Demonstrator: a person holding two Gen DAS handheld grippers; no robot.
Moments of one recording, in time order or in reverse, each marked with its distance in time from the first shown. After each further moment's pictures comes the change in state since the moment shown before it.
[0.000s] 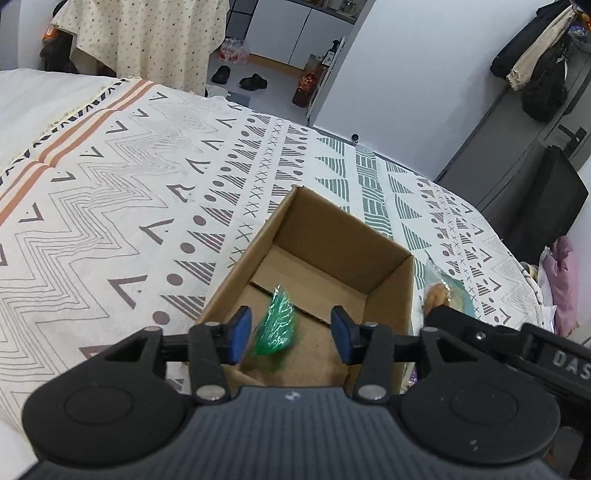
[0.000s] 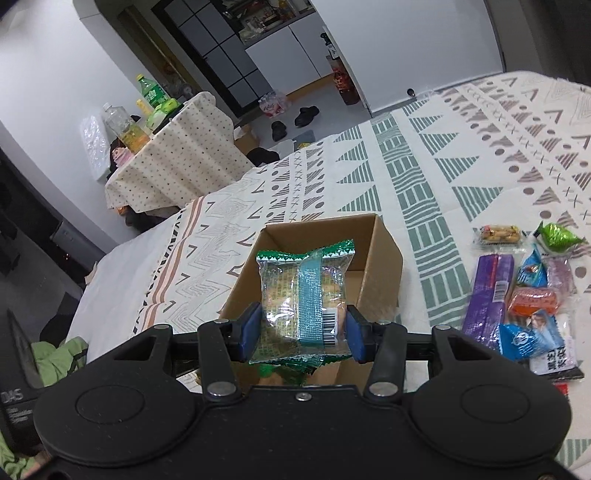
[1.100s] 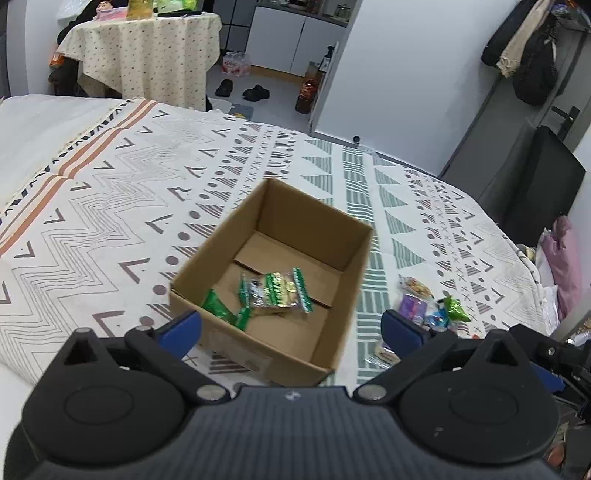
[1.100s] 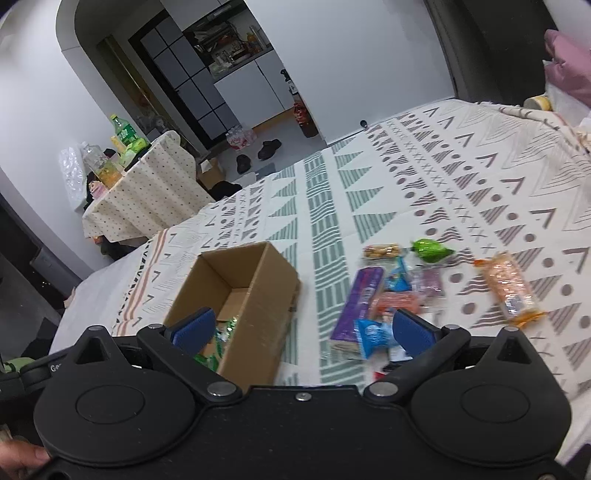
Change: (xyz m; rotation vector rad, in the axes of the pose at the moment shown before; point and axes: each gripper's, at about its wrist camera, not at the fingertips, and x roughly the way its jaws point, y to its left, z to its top) left arm -0.048 -0.058 -0.038 0.057 -0.023 0.066; right arm -0.110 -0.081 -0.011 0.012 -0.109 -0.101
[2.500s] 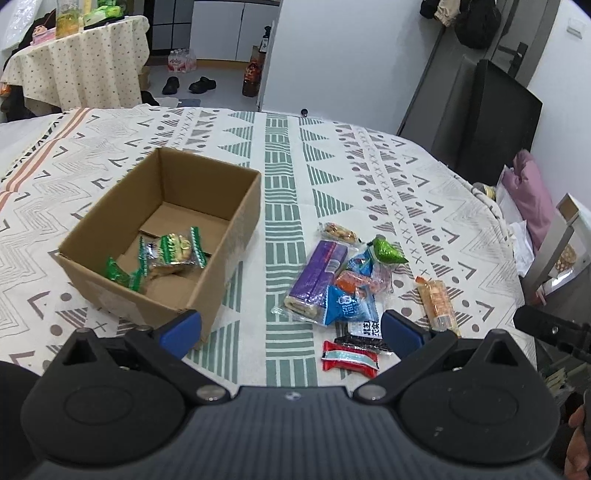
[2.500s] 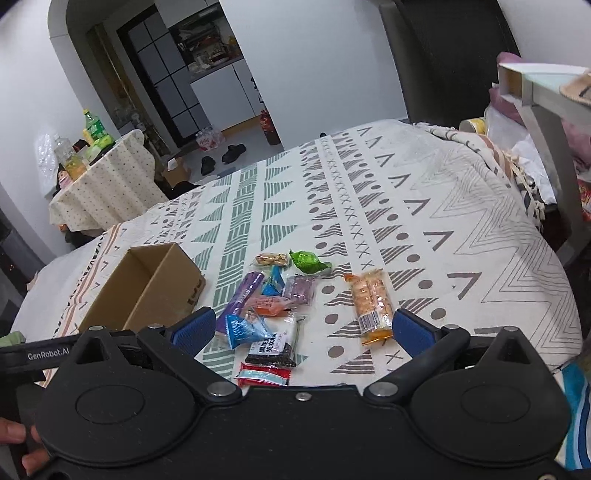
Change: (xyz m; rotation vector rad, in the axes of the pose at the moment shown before) left arm 0.014 -0.107 -0.054 0.156 0.049 -0.054; right arm -0.040 -0.104 0.004 -0.074 -0.013 -0.107
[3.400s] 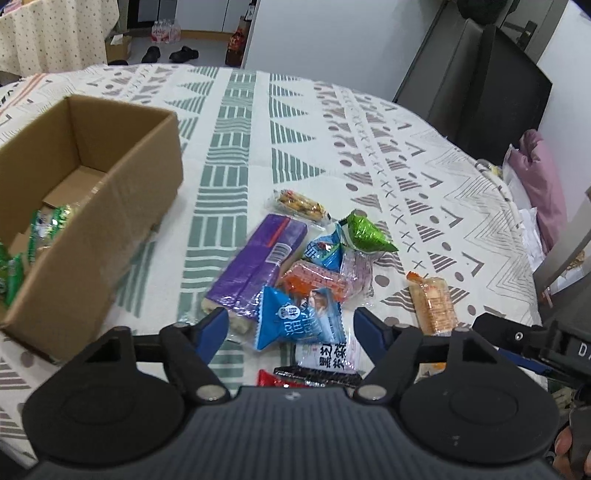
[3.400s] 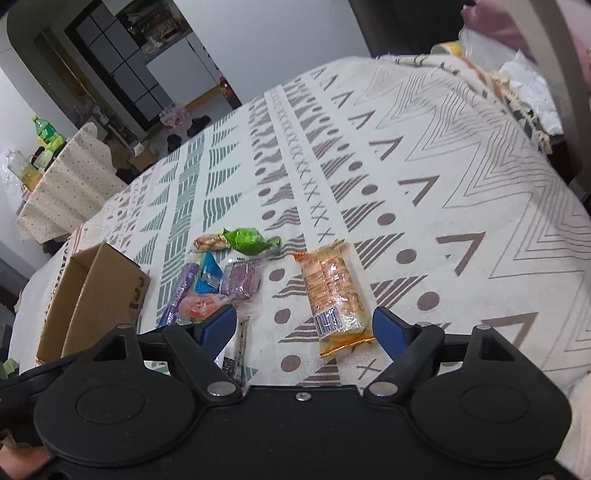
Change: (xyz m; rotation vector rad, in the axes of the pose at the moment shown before) left arm 0.118 -0.049 0.000 -0.029 0.079 -0.046; right arm 0.091 -0.057 0.005 0.139 0.152 -0.017
